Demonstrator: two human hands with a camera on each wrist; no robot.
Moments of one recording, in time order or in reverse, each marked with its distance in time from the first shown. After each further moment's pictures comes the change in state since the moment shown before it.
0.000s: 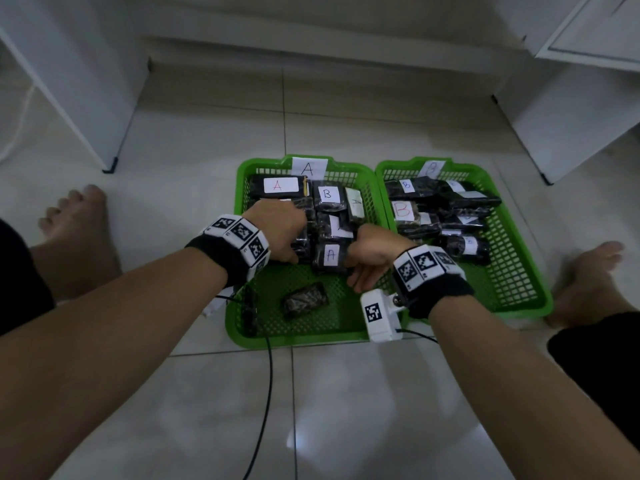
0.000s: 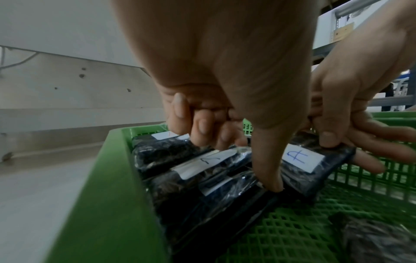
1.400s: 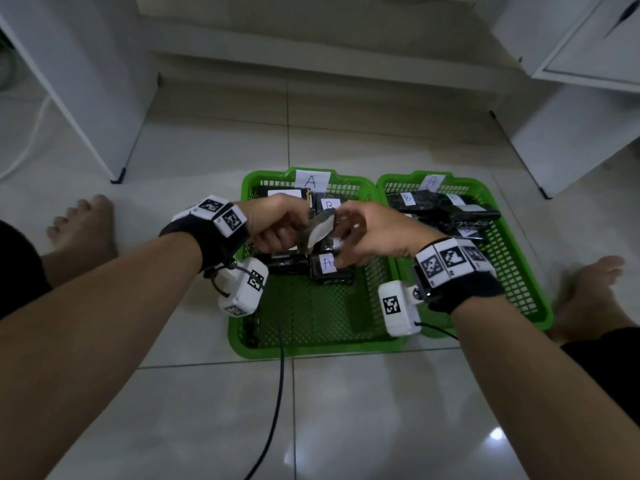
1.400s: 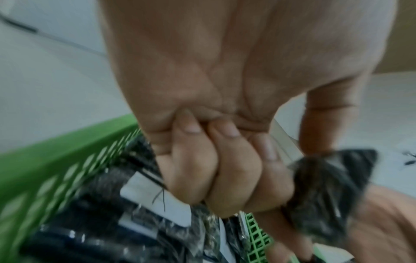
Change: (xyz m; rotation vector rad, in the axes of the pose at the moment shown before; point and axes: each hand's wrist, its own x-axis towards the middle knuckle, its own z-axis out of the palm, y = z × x) left_hand -0.008 -0.028 -0.025 -1.561 -0.528 -0.169; right_hand -0.028 -0.021 -0.031 -0.025 0.021 -0.457
